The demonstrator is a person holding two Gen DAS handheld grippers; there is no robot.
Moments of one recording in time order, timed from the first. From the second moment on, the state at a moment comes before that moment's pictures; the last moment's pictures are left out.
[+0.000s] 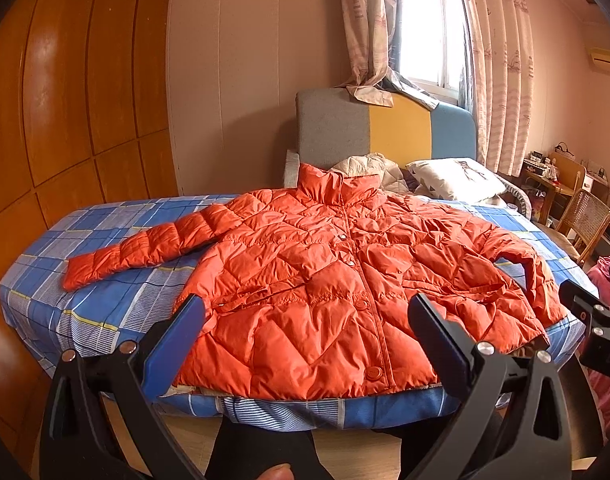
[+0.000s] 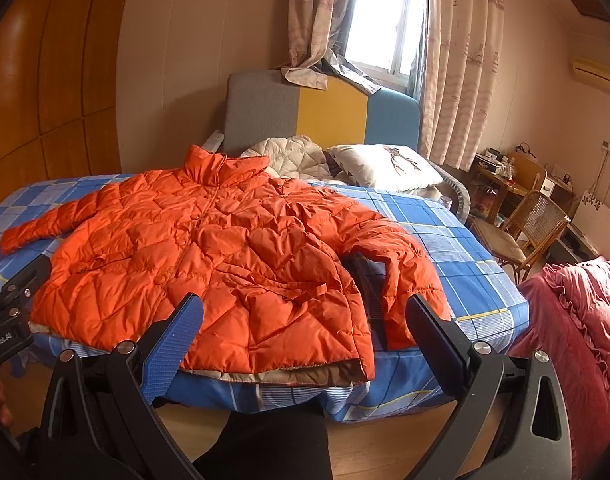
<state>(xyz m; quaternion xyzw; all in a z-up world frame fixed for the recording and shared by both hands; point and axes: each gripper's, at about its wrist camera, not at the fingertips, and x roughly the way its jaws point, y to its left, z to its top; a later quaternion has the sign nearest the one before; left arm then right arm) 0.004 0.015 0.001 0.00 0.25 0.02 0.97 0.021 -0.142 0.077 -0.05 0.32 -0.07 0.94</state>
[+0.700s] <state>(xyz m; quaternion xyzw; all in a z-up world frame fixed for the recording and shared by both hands) 0.006 0.017 0.004 0.00 0.25 0.02 0.97 0.021 -0.143 0.078 -0.05 0.32 -0.07 0.94</state>
